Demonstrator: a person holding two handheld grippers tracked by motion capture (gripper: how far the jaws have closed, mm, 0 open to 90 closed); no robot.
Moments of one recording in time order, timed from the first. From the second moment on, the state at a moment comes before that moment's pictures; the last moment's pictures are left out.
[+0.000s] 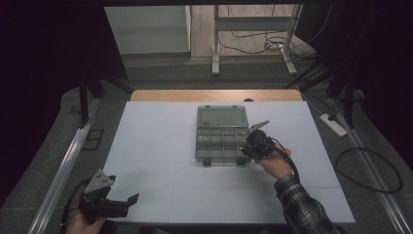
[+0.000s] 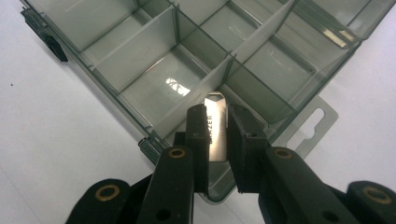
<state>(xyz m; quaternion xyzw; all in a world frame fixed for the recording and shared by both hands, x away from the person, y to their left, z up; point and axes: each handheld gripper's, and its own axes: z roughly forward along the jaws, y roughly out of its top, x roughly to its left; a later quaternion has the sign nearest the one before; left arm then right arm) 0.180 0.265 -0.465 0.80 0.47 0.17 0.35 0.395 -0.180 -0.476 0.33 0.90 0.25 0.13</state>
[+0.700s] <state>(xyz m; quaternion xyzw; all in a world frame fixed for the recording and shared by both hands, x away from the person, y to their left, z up) 0.180 0.264 -0.465 0.80 0.47 0.17 0.34 0.391 -0.181 -0.471 0.34 0.89 0.27 0.12</state>
